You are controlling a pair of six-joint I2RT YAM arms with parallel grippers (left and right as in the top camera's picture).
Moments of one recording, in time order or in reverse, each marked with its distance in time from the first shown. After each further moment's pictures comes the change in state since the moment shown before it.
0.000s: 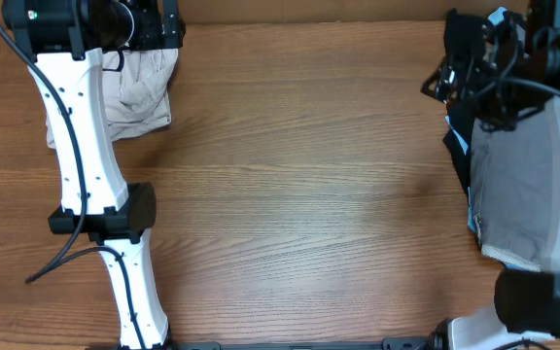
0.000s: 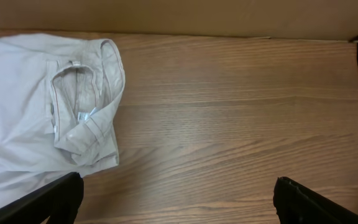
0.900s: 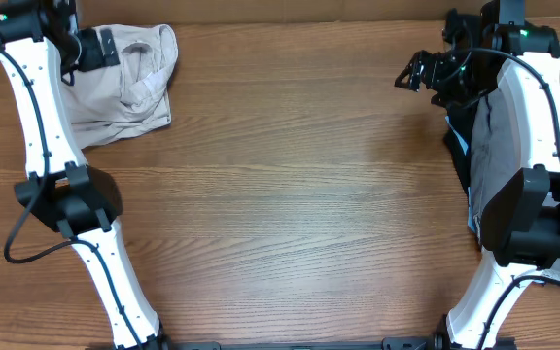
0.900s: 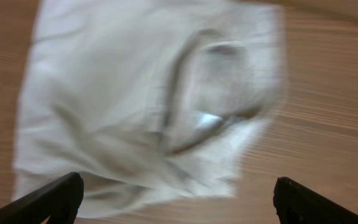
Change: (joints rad) left arm 0.251 0.154 -0.293 0.259 -0.071 0.067; right arm 0.000 0.370 0.000 0.284 -0.131 -0.063
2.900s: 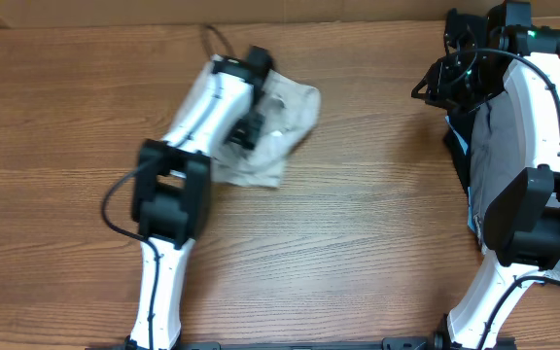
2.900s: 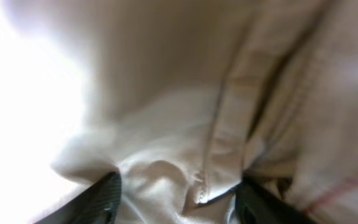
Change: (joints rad) left arm -0.560 -0.101 -0.805 0.261 -0.361 -0.060; right arm -0.024 0.000 0.000 -0.063 -0.003 -0.072
